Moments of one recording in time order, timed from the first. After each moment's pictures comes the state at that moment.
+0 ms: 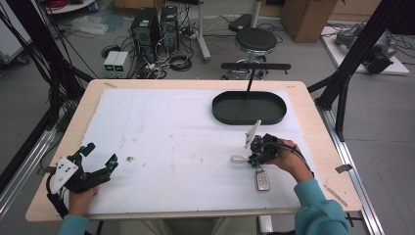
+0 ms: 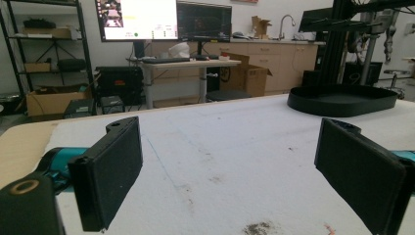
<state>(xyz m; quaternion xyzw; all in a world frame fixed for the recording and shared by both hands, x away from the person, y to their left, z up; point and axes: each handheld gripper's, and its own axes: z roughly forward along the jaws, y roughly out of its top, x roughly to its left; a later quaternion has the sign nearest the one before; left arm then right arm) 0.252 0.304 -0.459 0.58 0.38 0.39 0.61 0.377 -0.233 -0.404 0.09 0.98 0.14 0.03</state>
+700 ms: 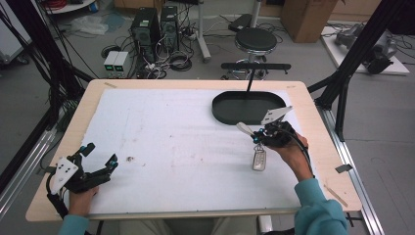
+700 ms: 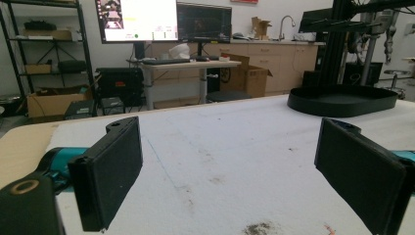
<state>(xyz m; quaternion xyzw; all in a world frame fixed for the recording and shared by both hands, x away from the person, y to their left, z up) 0.251 0.304 -0.459 0.58 0.37 0.39 0.61 0.381 -0.268 -0.366 0.26 0.89 0.34 0.14</state>
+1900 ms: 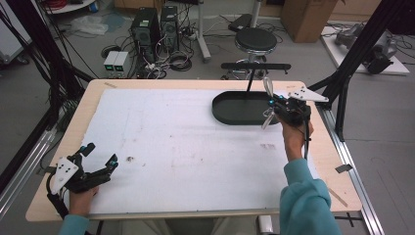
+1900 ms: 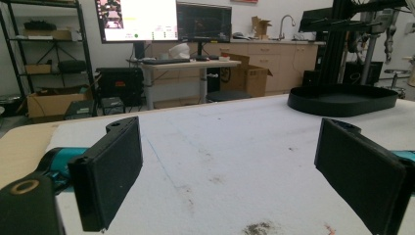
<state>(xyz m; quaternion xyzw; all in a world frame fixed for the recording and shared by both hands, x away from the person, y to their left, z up) 0.251 0.304 -0.459 0.58 0.37 0.39 0.61 0.405 -0.296 -0.332 0.40 0.70 0.49 0.33</state>
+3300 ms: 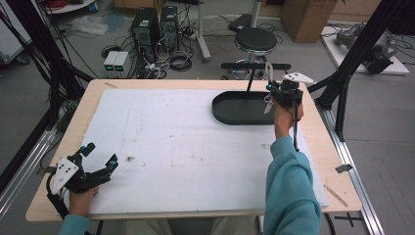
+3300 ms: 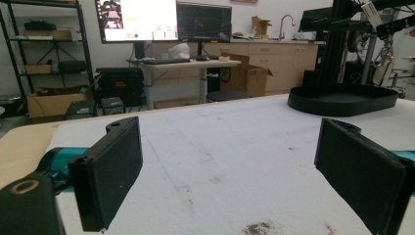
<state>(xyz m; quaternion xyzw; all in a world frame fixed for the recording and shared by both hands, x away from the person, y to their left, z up) 0.251 0.304 -0.459 0.58 0.37 0.39 0.61 0.473 -0.293 -0.341 0.47 0.67 0.46 0.35</state>
